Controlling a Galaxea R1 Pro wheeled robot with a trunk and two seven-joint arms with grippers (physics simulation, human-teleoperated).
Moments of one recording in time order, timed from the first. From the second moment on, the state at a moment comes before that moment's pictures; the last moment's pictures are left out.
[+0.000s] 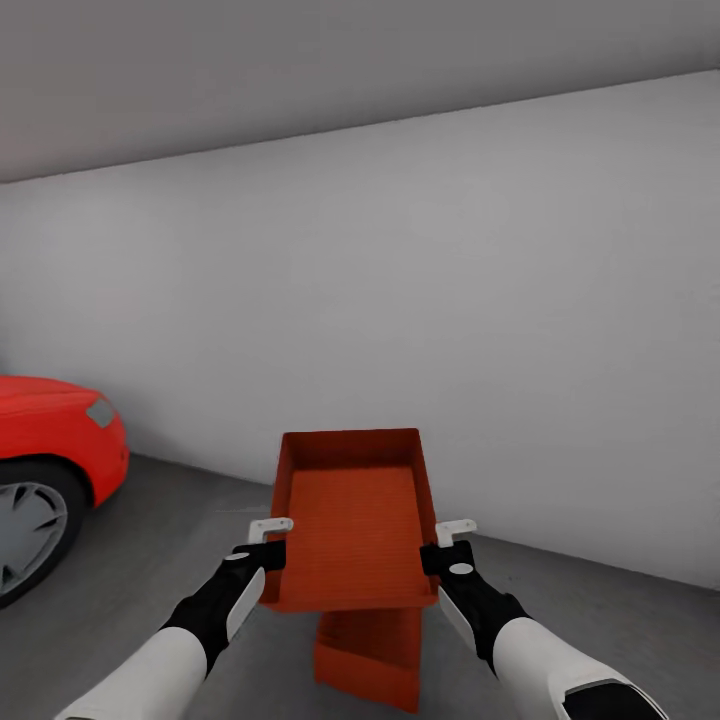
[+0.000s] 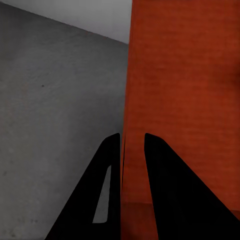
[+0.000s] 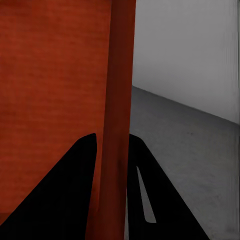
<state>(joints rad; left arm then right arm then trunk) -0.66 -0.07 -0.10 -0.49 0.18 0.24 0.19 -0.73 0.12 0.13 -0.26 0.05 0.02 -0.21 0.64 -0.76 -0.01</state>
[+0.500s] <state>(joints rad) -0.66 -0.07 -0.10 -0.49 0.18 0.24 0.19 -0.73 0.12 0.13 -0.26 0.05 0.02 -0.21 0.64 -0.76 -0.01</state>
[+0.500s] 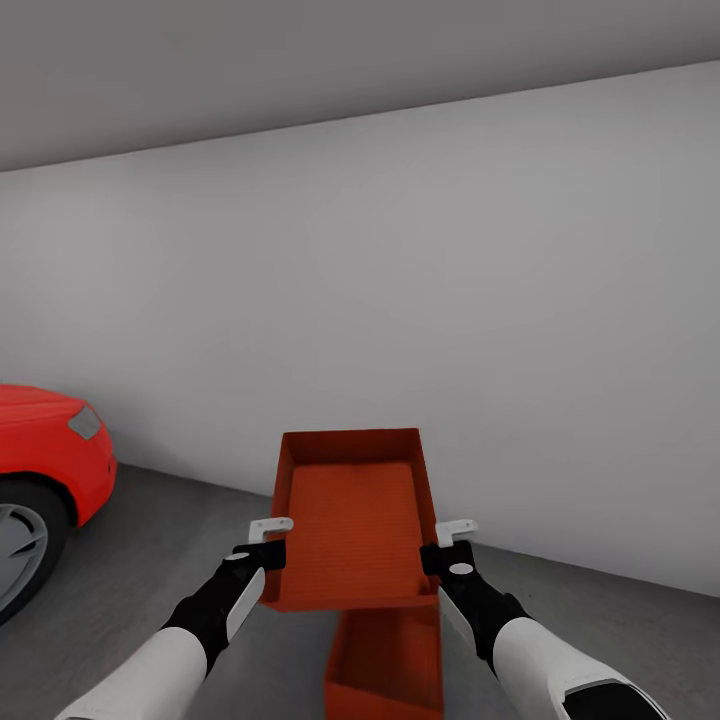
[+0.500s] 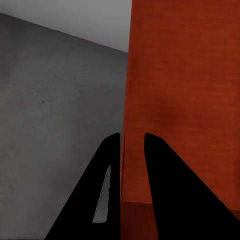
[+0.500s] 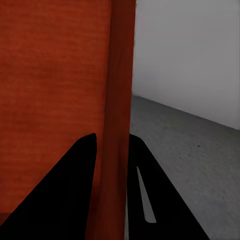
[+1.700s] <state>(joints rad) -0.66 -0.07 -0.10 -0.49 0.18 0.23 0.19 -0.73 0.12 0.13 -0.26 0.05 0.02 -0.21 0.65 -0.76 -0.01</state>
